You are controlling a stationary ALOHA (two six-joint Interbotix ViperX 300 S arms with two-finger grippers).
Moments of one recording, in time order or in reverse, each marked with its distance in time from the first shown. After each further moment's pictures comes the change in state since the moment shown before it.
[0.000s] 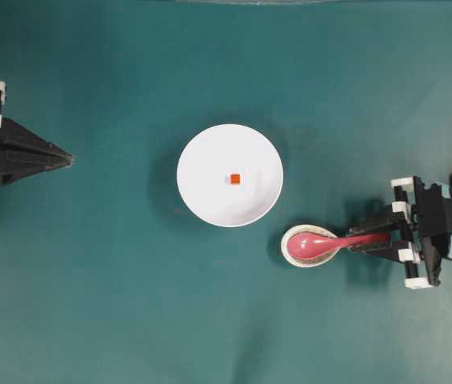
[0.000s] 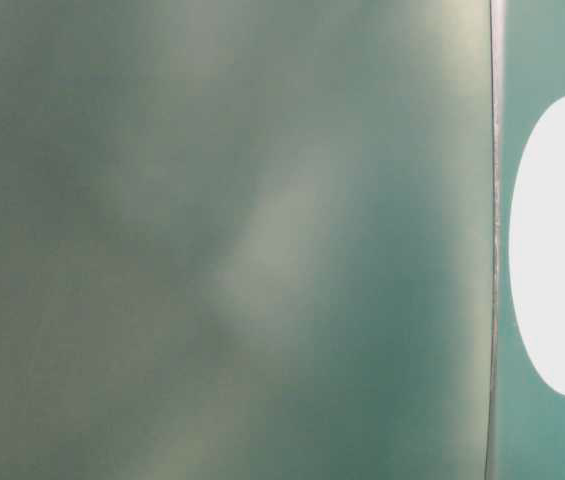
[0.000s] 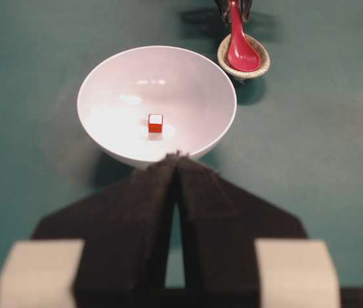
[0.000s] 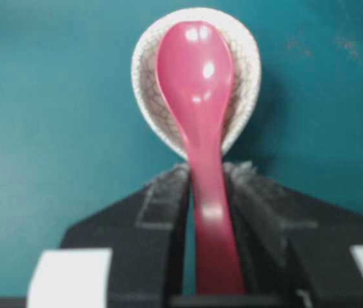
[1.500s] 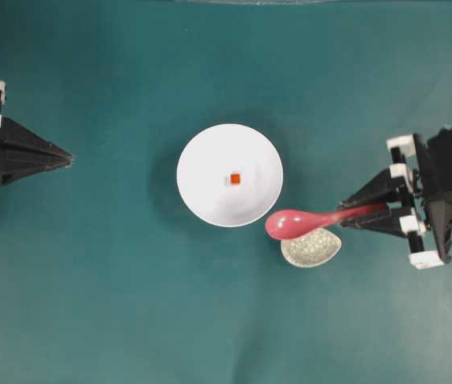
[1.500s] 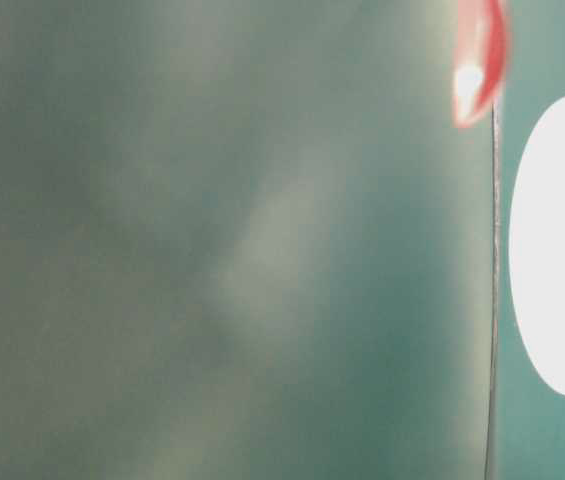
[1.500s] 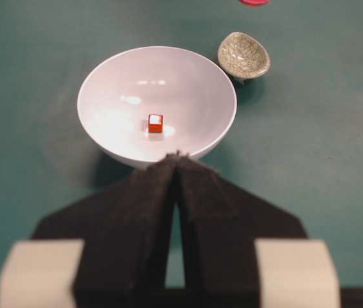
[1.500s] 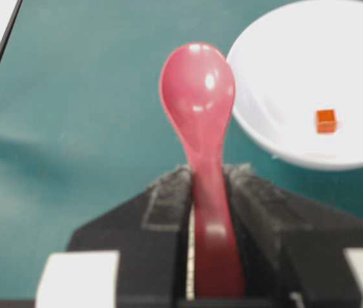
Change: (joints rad) left arm 0.000 -0.002 0.002 0.002 -0.002 0.002; right arm -0.330 -0.644 -0.276 -0.002 0.896 -0.324
